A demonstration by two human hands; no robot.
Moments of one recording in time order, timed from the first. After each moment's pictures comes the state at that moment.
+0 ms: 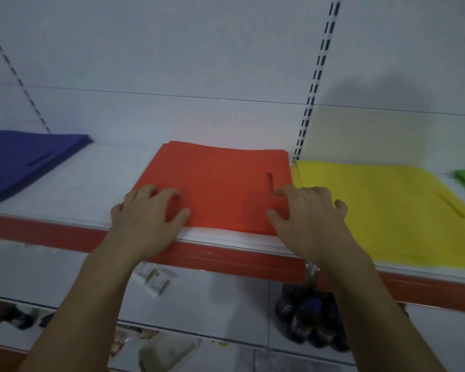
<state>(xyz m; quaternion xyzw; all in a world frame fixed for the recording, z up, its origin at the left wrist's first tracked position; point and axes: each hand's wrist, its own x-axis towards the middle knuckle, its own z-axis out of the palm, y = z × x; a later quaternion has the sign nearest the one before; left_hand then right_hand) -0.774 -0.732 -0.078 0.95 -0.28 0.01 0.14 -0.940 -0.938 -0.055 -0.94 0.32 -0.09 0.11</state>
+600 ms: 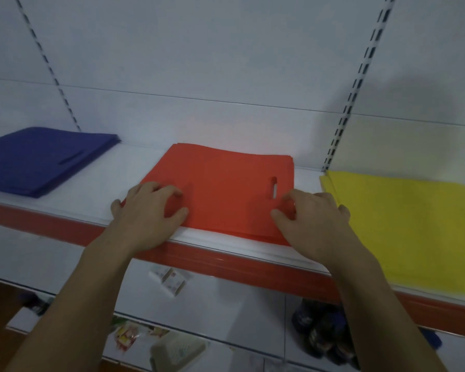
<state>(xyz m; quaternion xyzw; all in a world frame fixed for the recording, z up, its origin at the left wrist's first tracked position) -0.724 -0.698 -0.077 0.95 -0.27 0.00 0.14 -0.899 -0.921 -0.054 -0.94 0.30 -0.09 0.15</state>
